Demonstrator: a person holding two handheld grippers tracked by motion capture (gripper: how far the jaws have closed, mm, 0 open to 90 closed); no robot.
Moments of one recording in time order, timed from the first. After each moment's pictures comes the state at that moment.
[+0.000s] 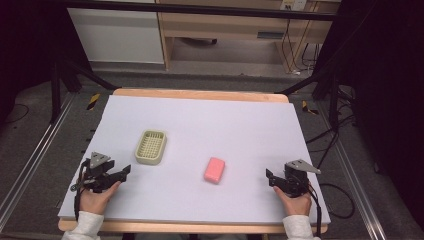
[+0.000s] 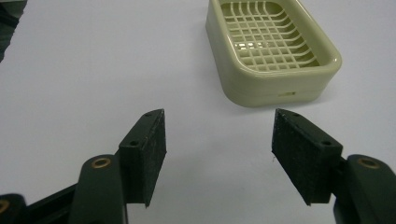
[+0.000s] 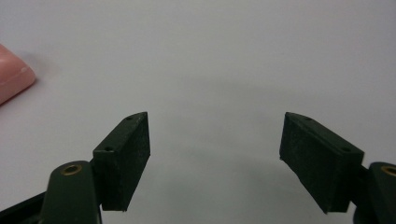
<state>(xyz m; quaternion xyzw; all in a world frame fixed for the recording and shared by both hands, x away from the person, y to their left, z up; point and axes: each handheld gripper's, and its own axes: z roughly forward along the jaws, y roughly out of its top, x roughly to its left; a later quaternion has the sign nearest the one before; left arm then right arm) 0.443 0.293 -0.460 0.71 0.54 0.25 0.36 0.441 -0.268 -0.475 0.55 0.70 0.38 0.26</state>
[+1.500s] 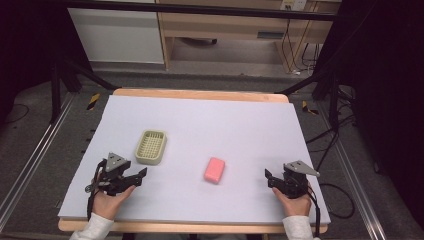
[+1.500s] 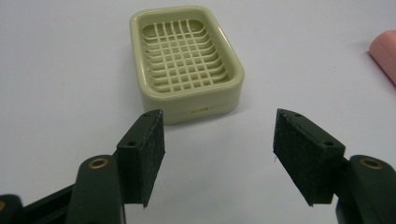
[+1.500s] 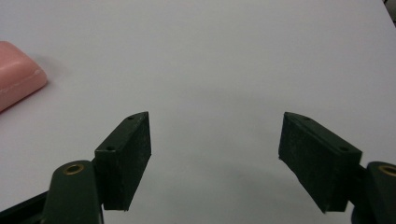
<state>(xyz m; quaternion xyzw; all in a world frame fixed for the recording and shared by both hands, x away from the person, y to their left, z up) 0.433 0.245 -0.445 0.75 0.49 0.23 0.38 0.436 -0.263 -0.472 0.53 0.70 0.39 0.28</state>
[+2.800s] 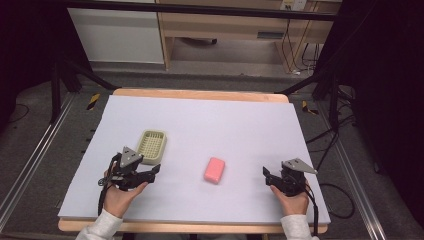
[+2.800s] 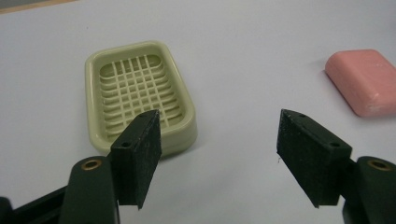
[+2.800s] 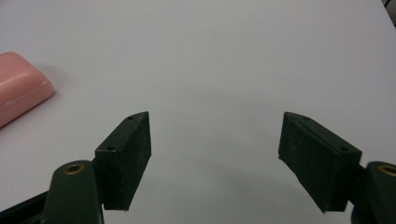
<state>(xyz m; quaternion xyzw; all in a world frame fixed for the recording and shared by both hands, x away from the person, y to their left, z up) 0.441 0.211 -0.426 0.76 0.45 0.23 0.40 0.440 -0.257 -0.468 0.53 0.70 0.39 0.28</state>
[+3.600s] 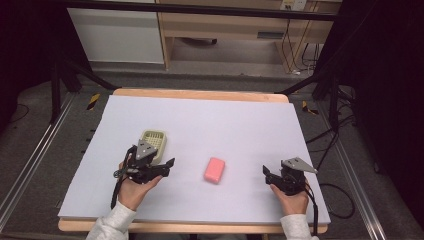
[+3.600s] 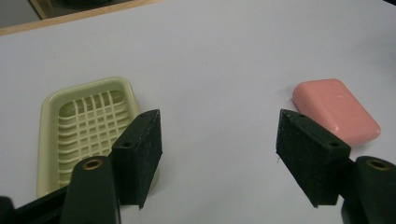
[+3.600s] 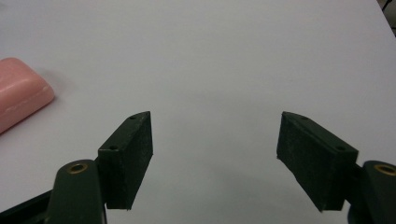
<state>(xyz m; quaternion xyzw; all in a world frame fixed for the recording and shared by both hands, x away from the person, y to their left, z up) 0.453 0.173 -0.410 0.77 0.43 0.23 0.41 0.442 -0.256 -0.466 0.53 0.70 0.39 0.29</state>
